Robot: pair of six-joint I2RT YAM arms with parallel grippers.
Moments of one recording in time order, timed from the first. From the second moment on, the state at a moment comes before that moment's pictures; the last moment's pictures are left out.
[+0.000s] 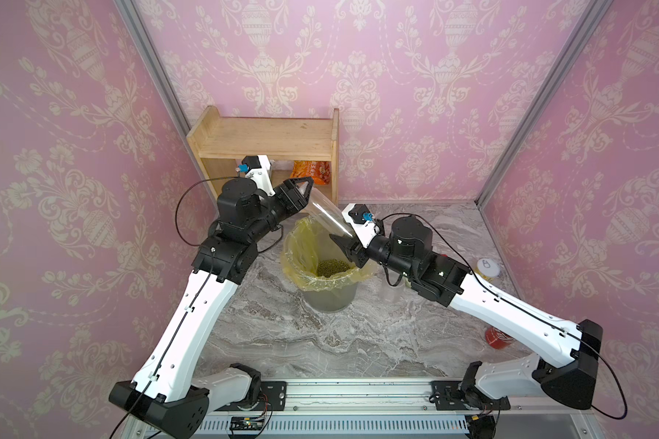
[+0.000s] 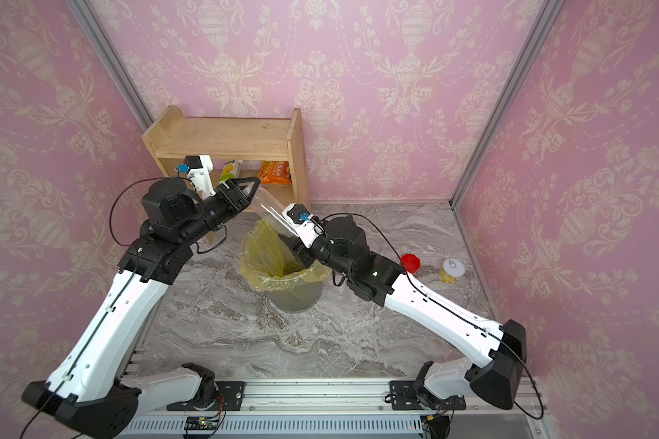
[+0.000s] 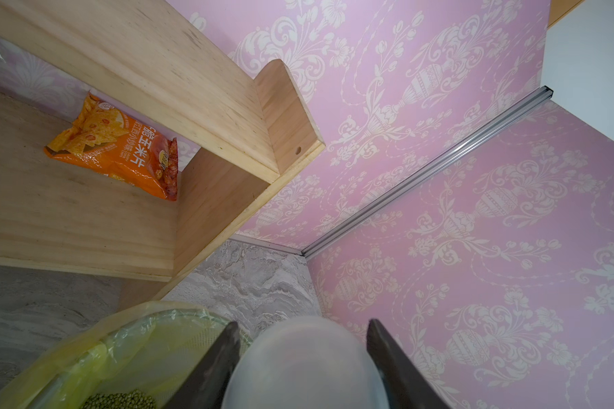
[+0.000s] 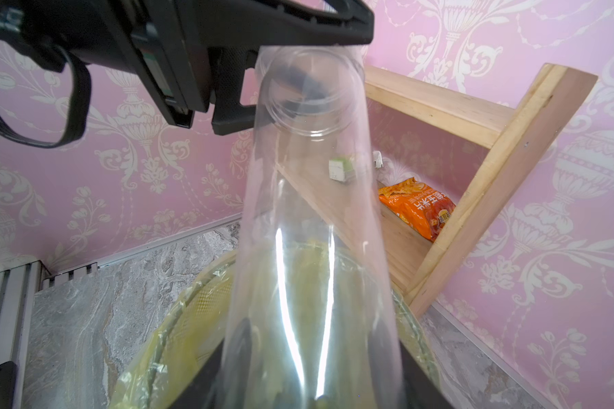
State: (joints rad) left arm -0.34 1.22 1.53 -0.41 0.21 -0.81; right arm 0.88 1.37 1.35 -0.10 0.04 -0.16
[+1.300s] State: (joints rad) left arm -0.13 0.98 1.22 -0.46 0.17 -0.64; right arm 0.86 1.24 1.22 -0.03 -0.01 -0.16
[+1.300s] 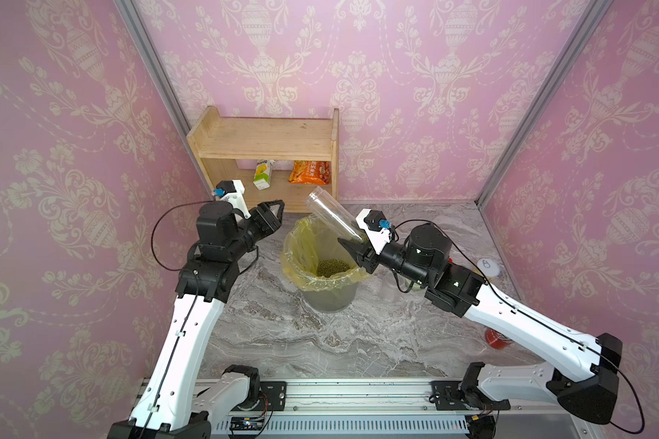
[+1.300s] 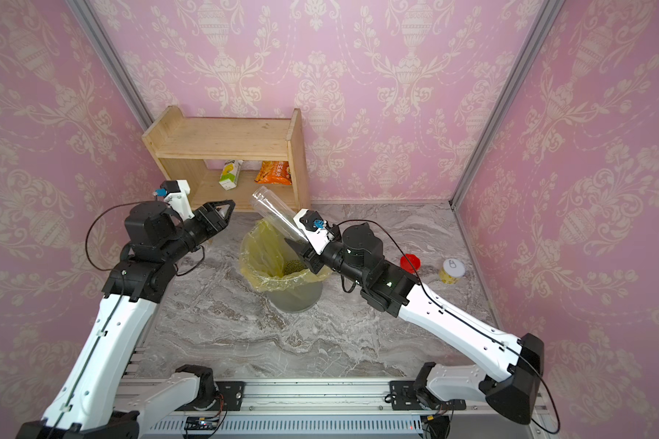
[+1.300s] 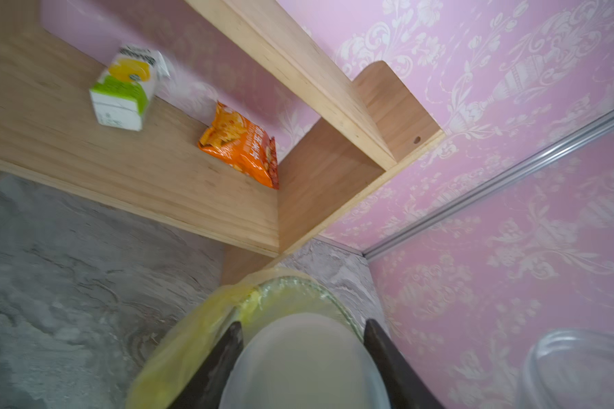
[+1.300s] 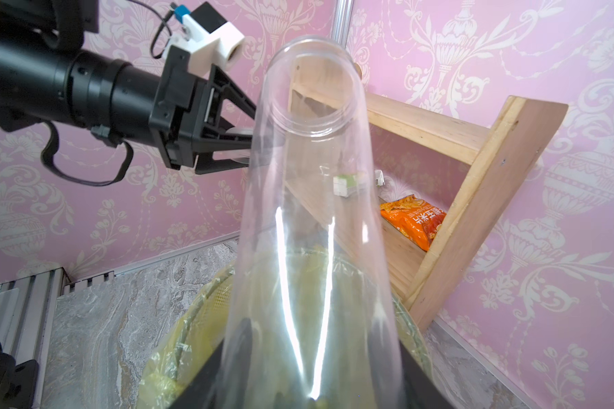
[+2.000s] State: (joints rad) left arm -0.13 0.85 0.45 -0.14 -0.37 -0.46; right arm 0.81 1.21 1.21 -0.07 -0.06 -0.09
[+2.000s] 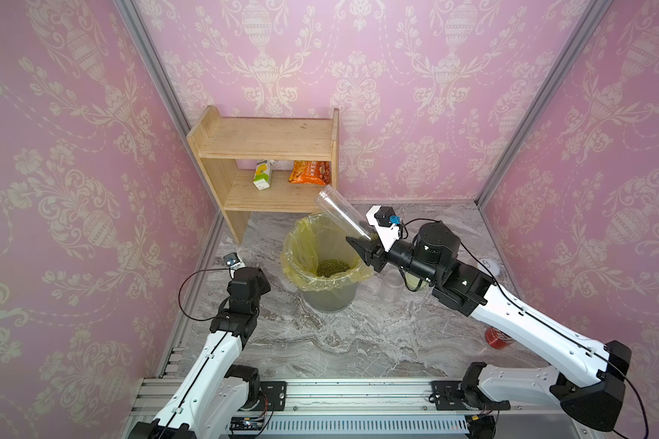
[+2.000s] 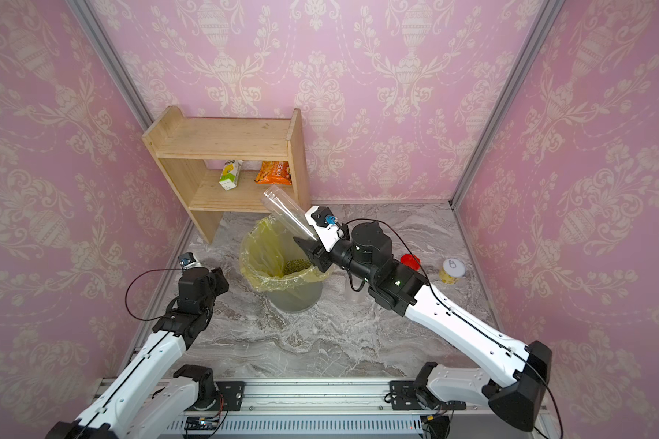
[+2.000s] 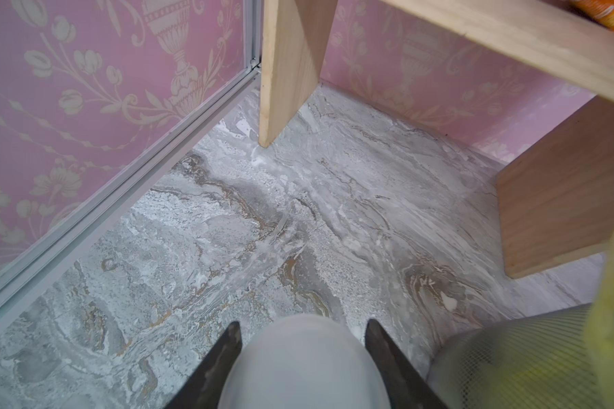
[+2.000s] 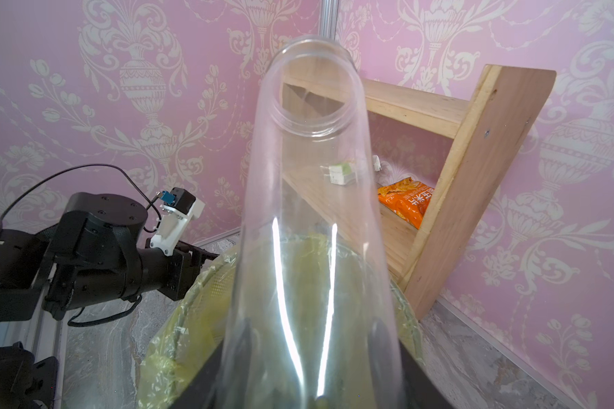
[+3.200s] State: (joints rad) left arm -0.12 0.52 0.29 -0.02 -0.35 -0.52; right arm 0.81 1.48 1.84 -0.98 0.00 0.11
